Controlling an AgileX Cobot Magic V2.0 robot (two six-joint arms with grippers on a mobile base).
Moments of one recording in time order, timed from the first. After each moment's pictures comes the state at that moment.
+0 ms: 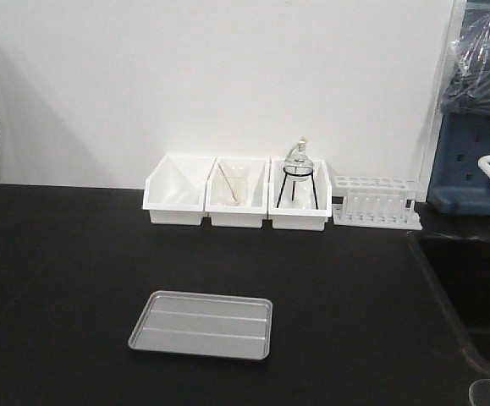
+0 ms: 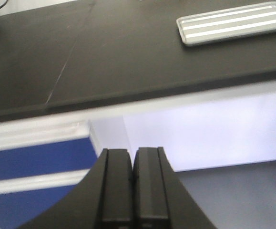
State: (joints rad) left arm -0.09 -0.02 0.03 0.11 0.39 0.02; right arm 0.18 0.78 -0.29 -0.80 -0.08 0.80
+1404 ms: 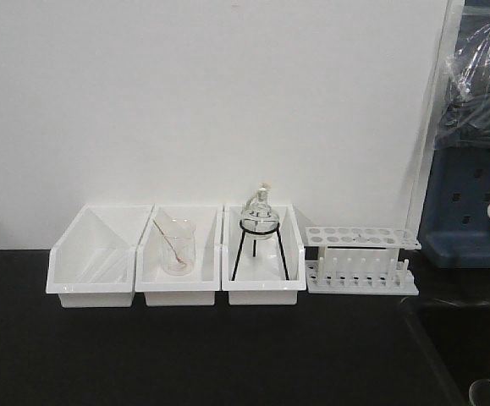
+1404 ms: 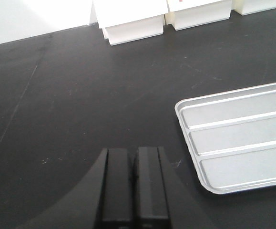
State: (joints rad) left arm -0.09 -0.02 0.03 0.11 0.39 0.02; right arm 0.18 0.78 -0.29 -0.80 -0.08 0.80
